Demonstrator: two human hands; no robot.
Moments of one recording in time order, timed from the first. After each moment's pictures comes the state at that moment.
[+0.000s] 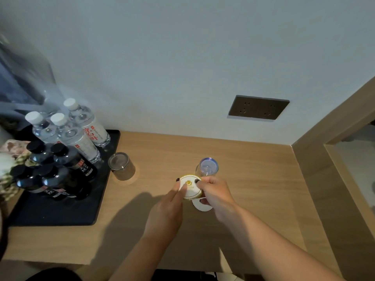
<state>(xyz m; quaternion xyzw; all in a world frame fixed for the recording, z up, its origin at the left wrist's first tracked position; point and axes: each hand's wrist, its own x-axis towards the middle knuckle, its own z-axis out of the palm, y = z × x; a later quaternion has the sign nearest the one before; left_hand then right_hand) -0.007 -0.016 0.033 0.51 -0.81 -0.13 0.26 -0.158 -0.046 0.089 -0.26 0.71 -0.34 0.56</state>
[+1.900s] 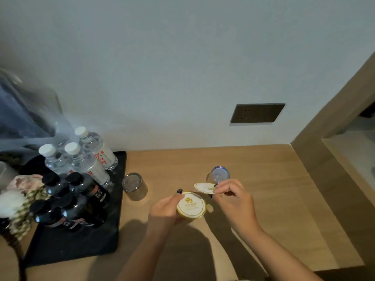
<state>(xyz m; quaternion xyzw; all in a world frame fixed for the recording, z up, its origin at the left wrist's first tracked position) 0.034 -0.051 0.110 0.62 -0.32 -0.64 0.33 -0.138 -0.018 0.088 -0.47 0.67 -0.52 0.25</state>
